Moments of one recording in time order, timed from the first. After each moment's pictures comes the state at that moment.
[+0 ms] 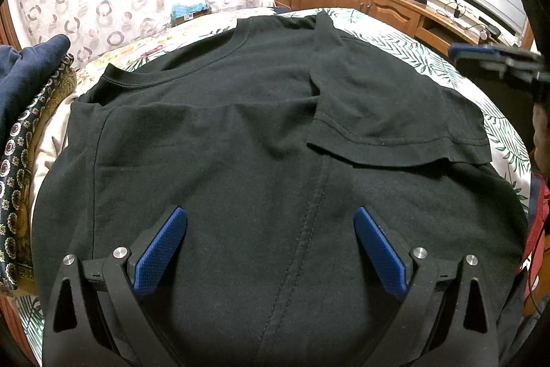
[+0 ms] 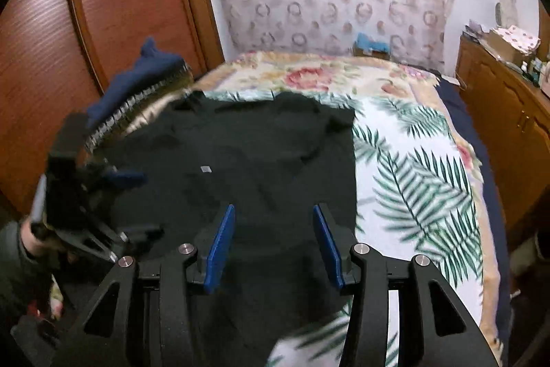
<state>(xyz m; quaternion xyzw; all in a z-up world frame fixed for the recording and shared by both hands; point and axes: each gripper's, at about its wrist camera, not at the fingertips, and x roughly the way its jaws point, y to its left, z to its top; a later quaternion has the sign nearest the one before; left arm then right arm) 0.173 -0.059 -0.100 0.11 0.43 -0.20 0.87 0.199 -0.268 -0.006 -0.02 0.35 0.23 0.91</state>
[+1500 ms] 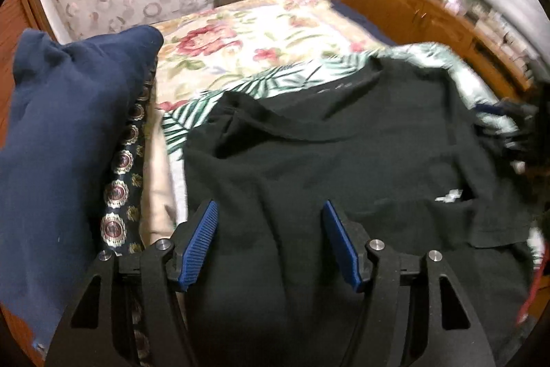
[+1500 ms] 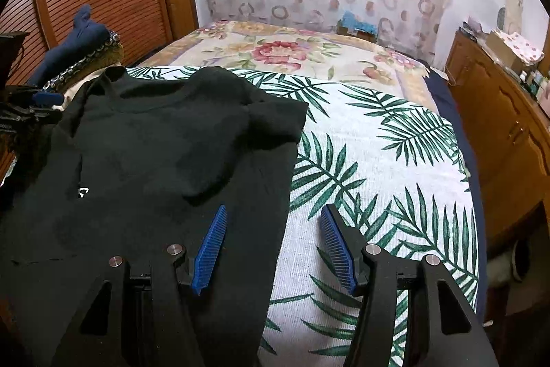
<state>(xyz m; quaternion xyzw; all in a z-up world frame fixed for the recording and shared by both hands) 0.300 0.029 -0.073 0.09 0.48 -0.12 0.86 0.343 -0.241 -0.040 -0.07 0.39 0.20 0.90</state>
